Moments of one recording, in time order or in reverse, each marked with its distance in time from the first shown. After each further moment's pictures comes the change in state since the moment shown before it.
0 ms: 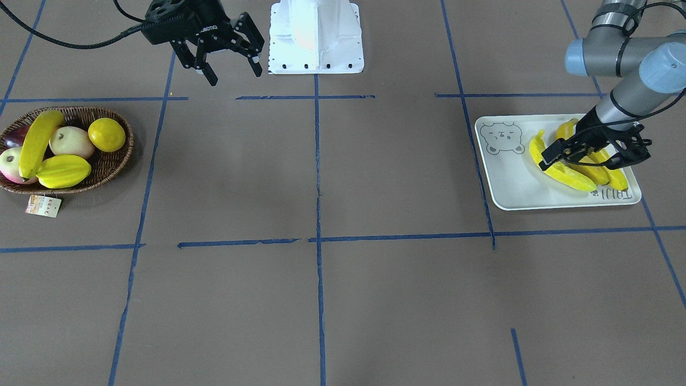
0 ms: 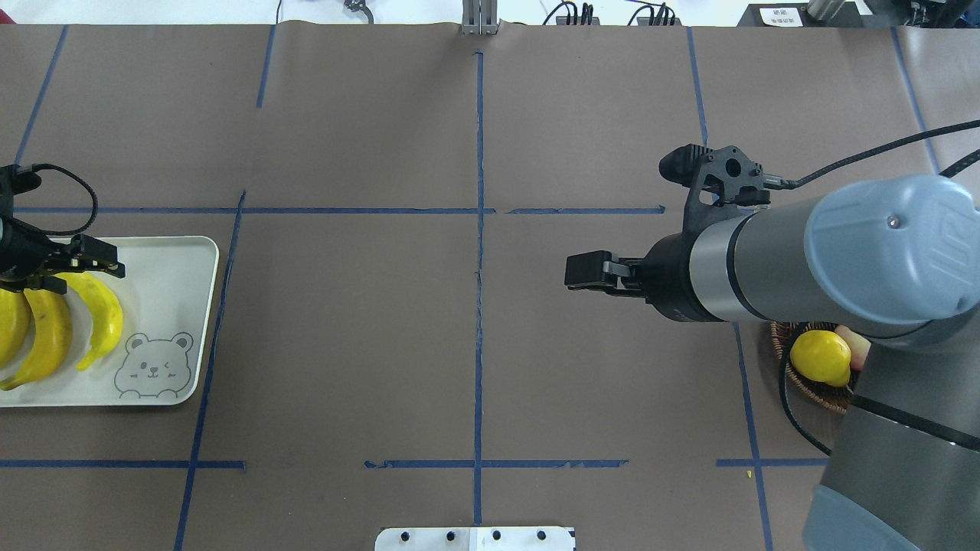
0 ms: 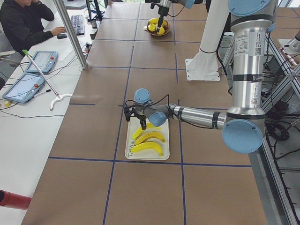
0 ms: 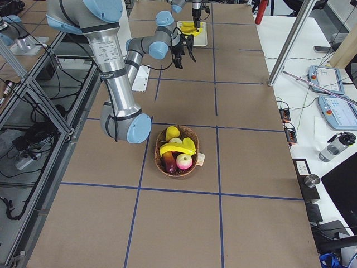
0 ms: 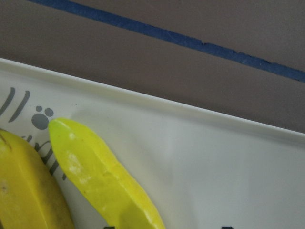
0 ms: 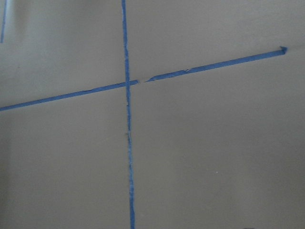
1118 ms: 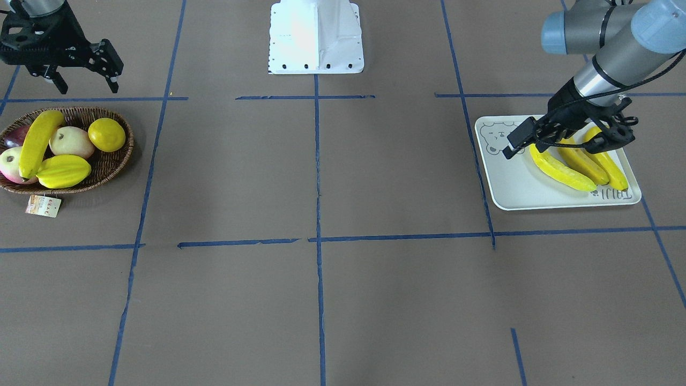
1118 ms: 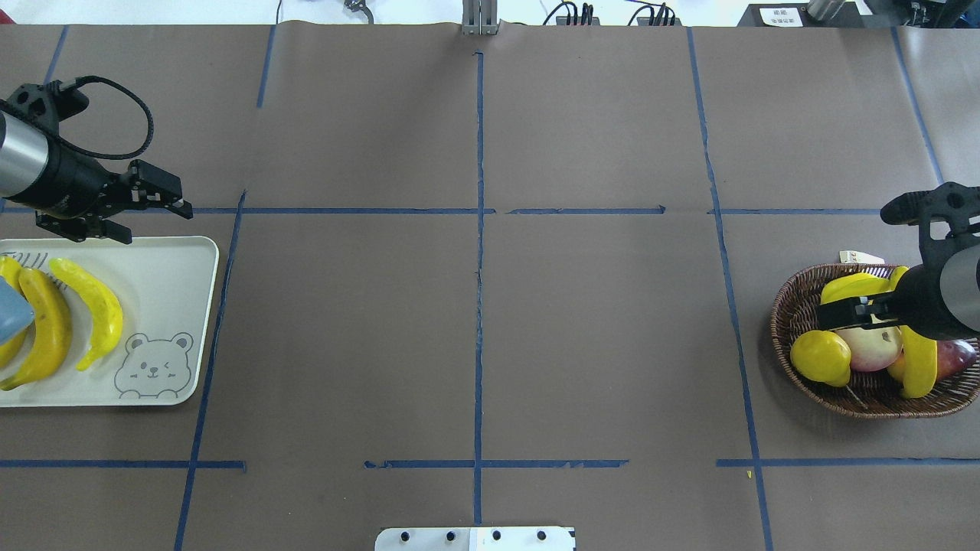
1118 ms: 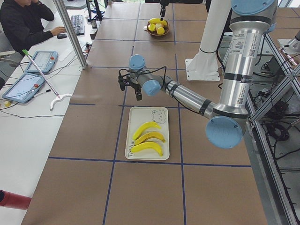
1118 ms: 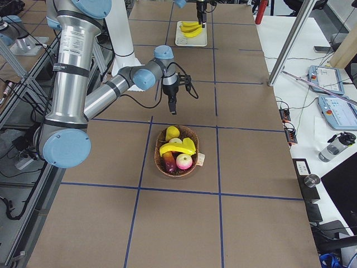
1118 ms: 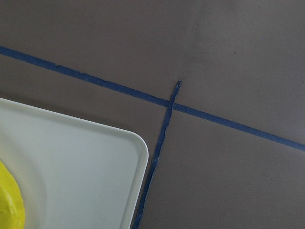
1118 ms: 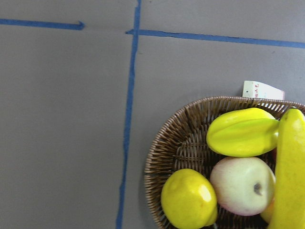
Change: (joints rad) left arm -0.004 -0.188 -0.203 0.260 -0.061 -0.132; right arm 0.227 -0.541 0.035 0.051 0.119 -0.486
